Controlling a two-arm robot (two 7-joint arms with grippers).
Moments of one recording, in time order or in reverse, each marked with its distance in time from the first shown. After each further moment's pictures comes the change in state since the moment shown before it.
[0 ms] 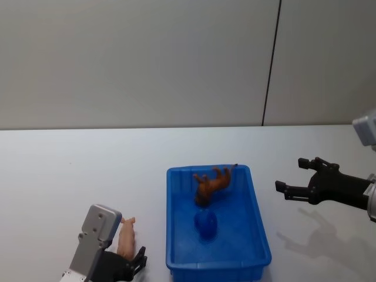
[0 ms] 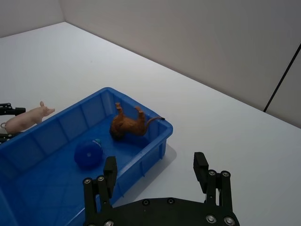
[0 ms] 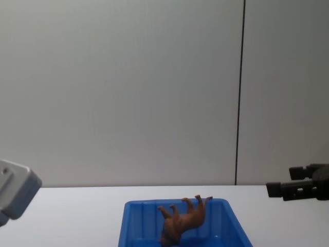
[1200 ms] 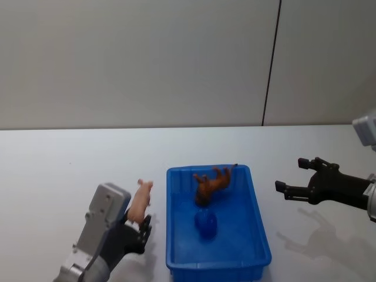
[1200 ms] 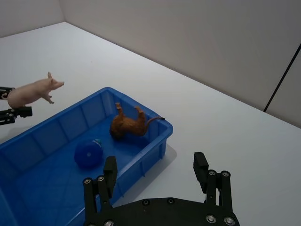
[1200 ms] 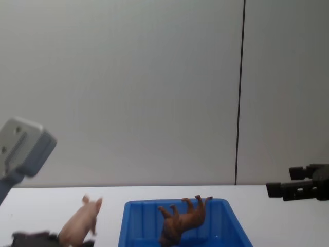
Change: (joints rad) left arm -0.044 -0.032 -0.022 -0.001 0.100 -0.074 -0.101; right arm 0.000 0.000 0.000 0.000 0.000 0.000 0.000
